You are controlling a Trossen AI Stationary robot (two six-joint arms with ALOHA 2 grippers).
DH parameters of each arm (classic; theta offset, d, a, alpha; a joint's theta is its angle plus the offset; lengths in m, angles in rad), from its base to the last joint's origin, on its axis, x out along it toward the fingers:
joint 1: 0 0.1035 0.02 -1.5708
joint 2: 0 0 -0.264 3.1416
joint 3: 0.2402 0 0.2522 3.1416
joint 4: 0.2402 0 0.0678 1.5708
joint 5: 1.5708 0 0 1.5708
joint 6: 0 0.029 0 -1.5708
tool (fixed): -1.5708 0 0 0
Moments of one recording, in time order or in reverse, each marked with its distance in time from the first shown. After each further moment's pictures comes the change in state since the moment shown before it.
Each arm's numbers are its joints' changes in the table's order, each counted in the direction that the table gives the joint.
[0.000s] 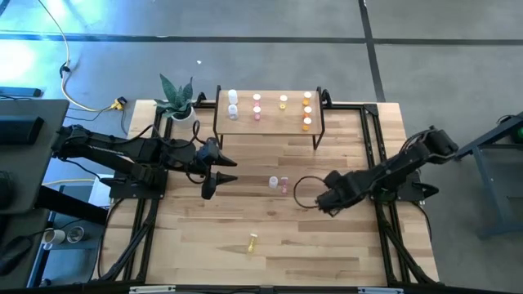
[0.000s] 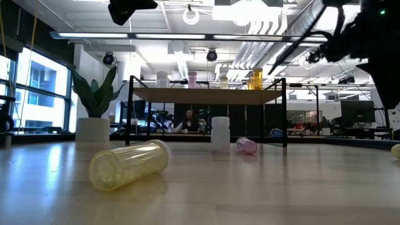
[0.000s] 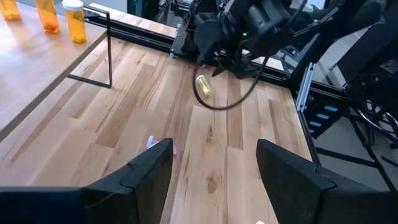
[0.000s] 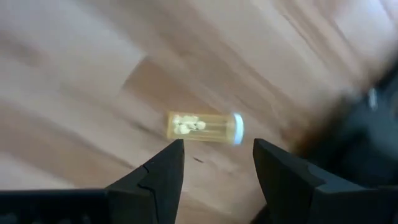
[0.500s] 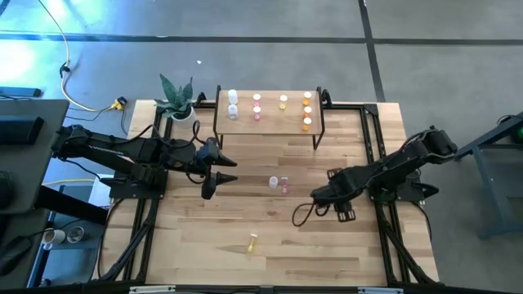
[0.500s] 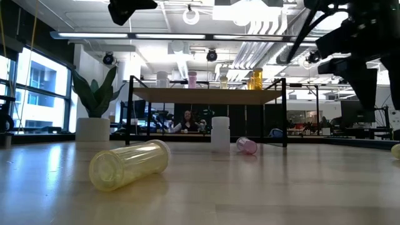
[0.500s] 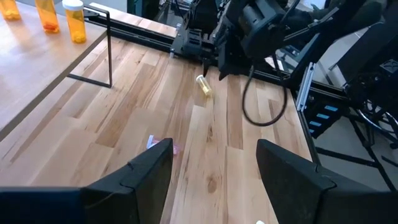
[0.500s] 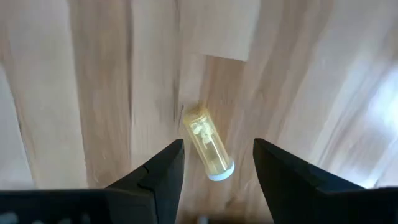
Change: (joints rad) left arm 0.000 0.000 0.000 0.001 -0.001 -0.002; right arm -0.053 0.009 -0.003 -0.101 0.078 -1.054
